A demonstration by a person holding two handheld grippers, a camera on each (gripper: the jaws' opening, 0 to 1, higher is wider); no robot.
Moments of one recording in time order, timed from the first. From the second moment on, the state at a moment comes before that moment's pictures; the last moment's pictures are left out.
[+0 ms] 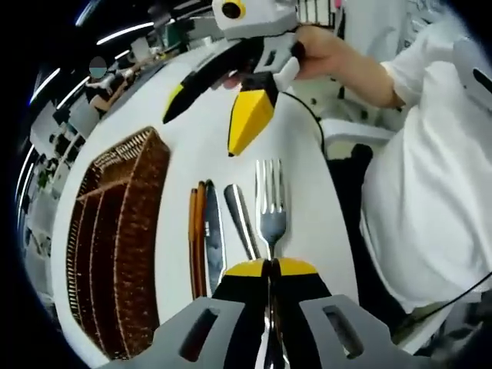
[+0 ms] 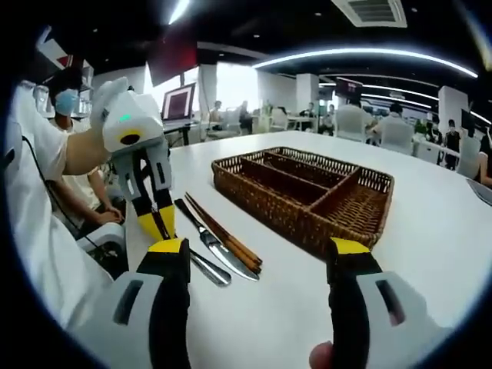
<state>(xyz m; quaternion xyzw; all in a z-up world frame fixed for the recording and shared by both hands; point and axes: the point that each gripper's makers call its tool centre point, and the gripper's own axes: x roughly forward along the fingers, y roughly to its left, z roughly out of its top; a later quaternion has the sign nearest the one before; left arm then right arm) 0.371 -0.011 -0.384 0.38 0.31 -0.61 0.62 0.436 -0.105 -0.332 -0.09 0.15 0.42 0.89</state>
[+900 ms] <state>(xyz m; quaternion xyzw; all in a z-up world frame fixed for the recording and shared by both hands) 0.397 0.015 -0.349 0.45 0.33 -0.55 0.62 0.436 -0.106 -0.325 -0.09 0.15 0.42 0.89</state>
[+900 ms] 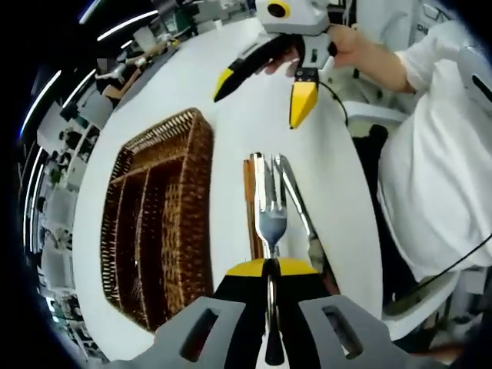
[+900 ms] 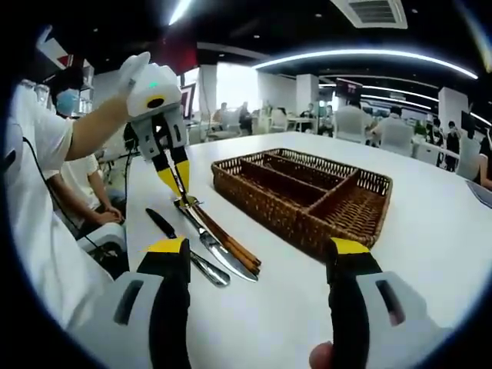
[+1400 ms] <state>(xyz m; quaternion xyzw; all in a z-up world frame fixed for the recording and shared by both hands) 0.457 0.034 -0.328 0.47 0.34 -0.53 0.62 0.445 -0.105 -0.314 -0.08 0.14 0.43 0.89</state>
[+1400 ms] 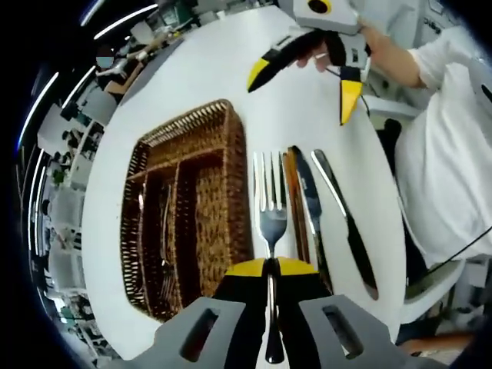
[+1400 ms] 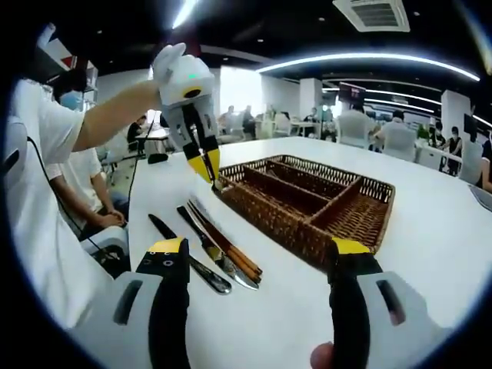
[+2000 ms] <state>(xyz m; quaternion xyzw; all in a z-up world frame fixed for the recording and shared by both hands) 0.528 0.033 -0.313 0.47 0.36 -0.52 0.62 0.460 -0.103 -0.306 -0.09 0.14 0.44 0.88</state>
